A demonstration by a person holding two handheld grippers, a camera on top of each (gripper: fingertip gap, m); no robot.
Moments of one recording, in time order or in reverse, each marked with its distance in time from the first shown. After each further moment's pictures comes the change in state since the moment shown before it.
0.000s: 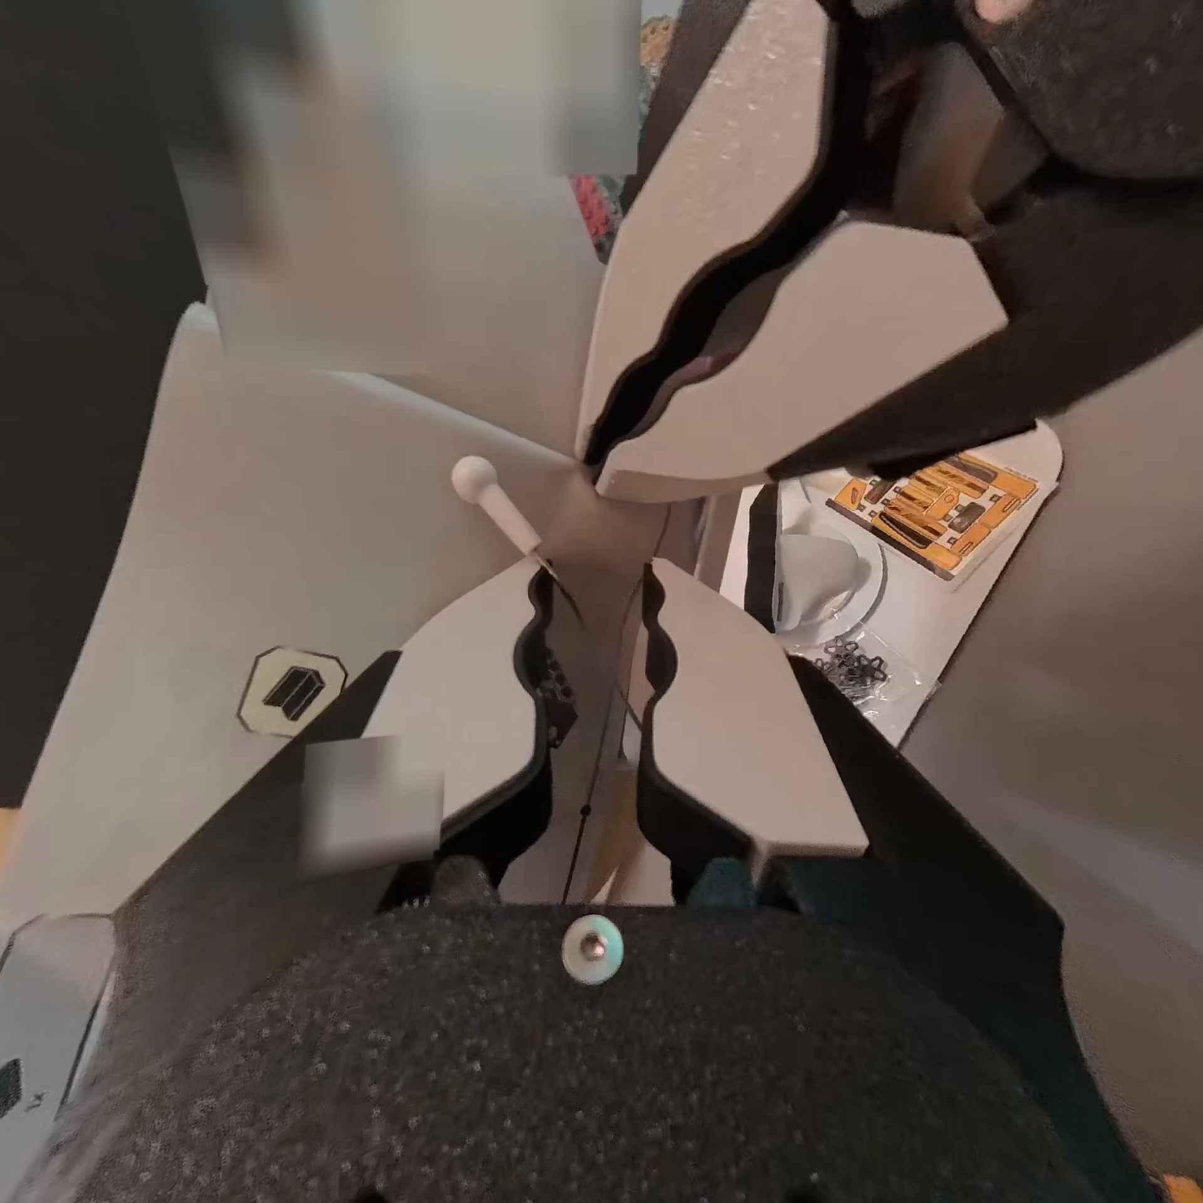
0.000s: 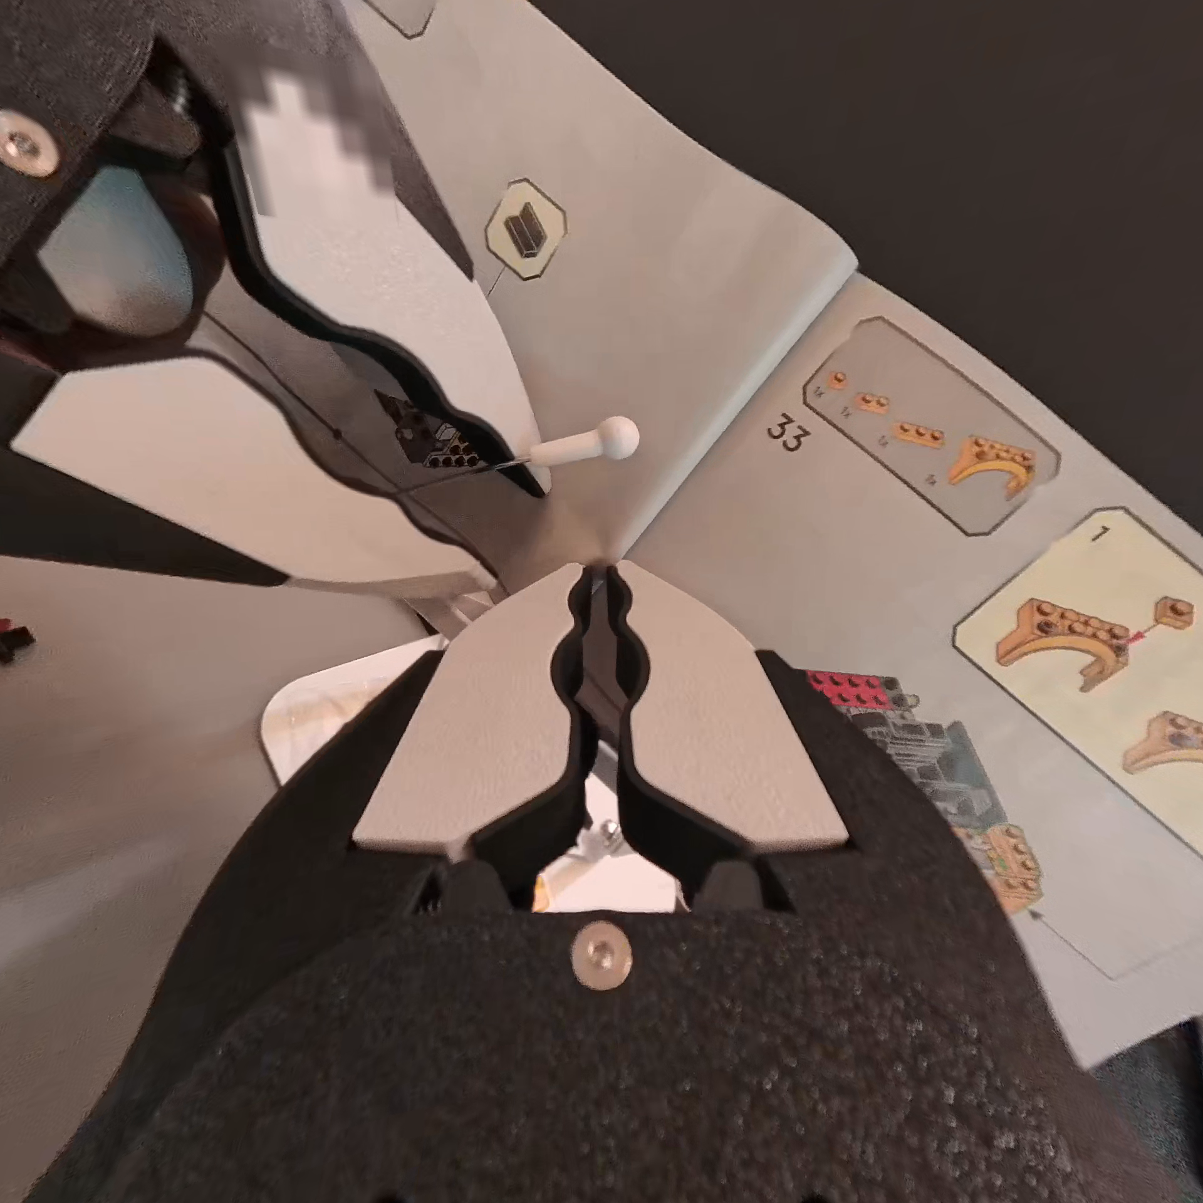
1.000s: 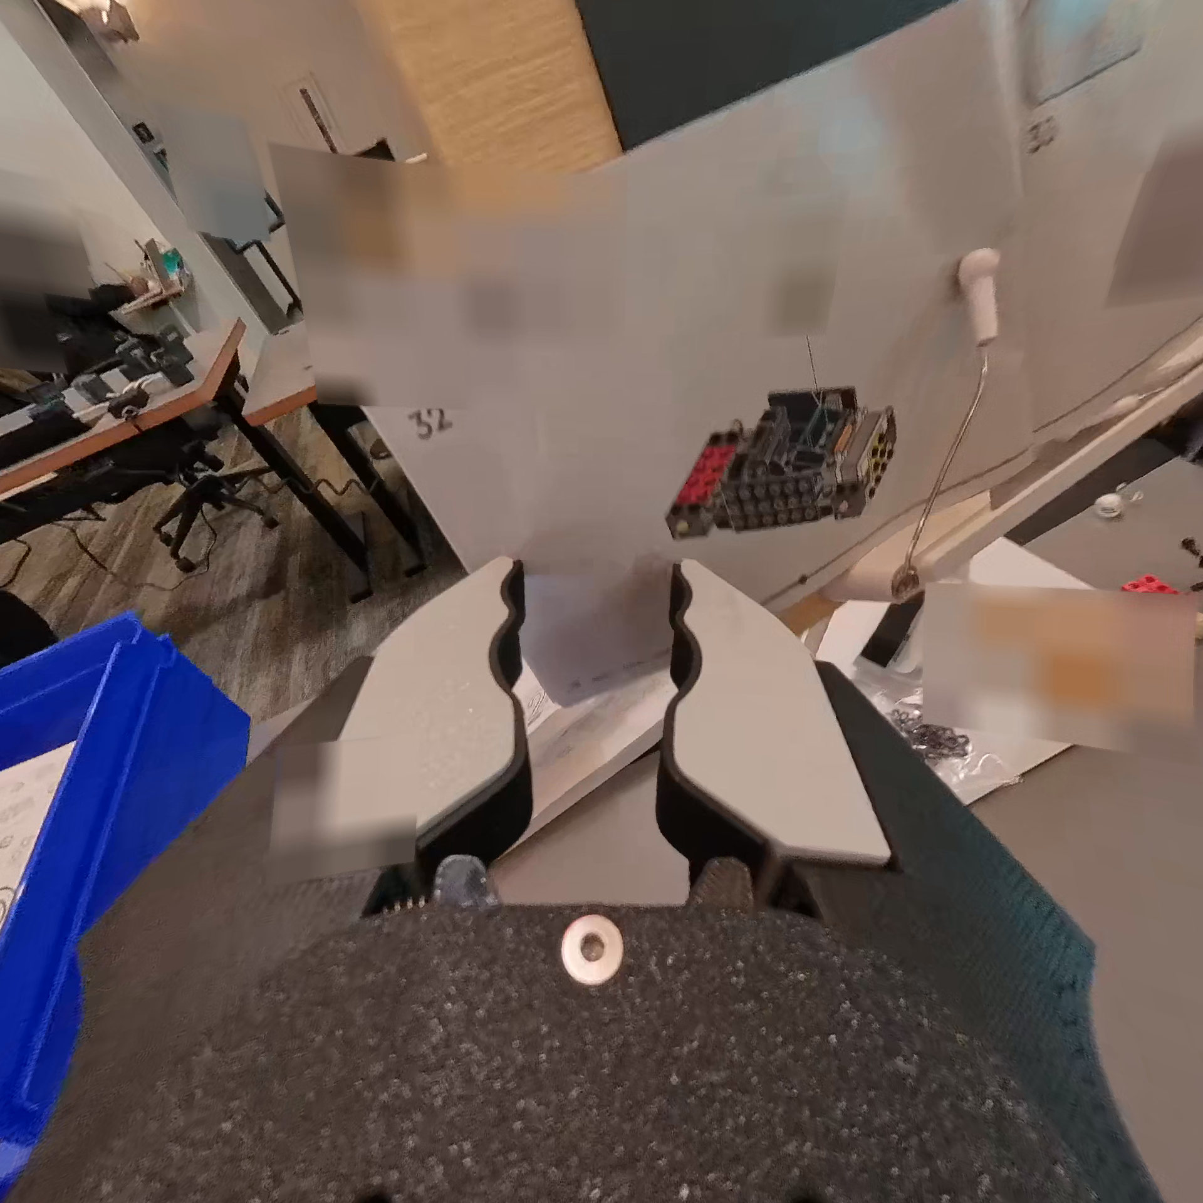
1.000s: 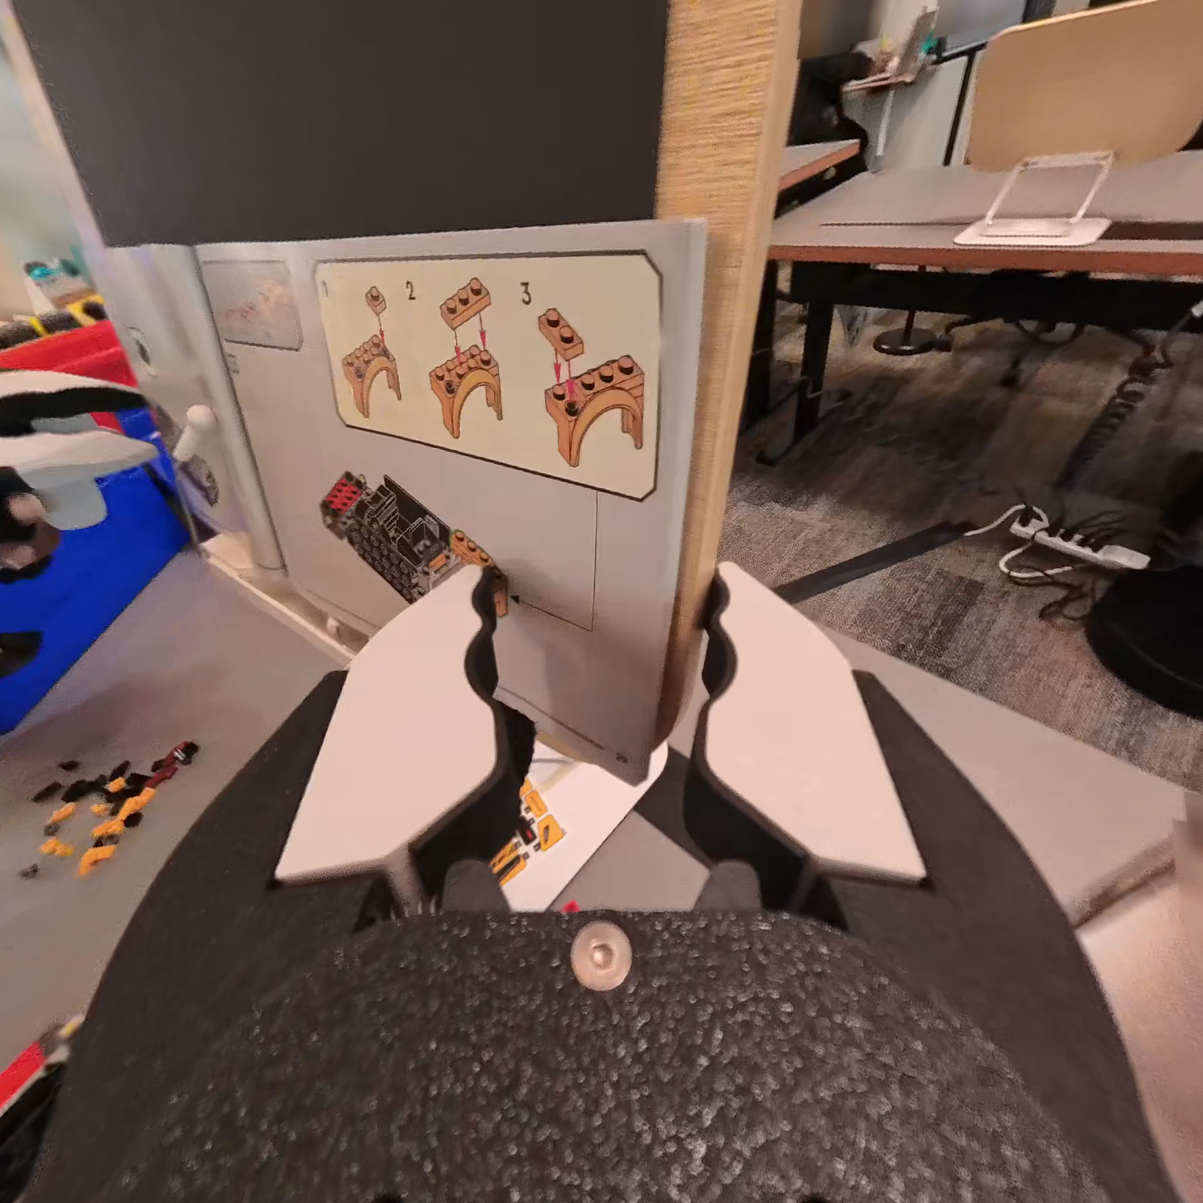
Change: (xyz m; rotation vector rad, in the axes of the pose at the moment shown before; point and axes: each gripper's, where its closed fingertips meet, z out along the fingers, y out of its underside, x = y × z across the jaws) left arm -0.077 0.099 -0.053 0.161 -0.241 -0.602; right arm 0.126 0.077 -0.063 0.025 -0.034 0.647
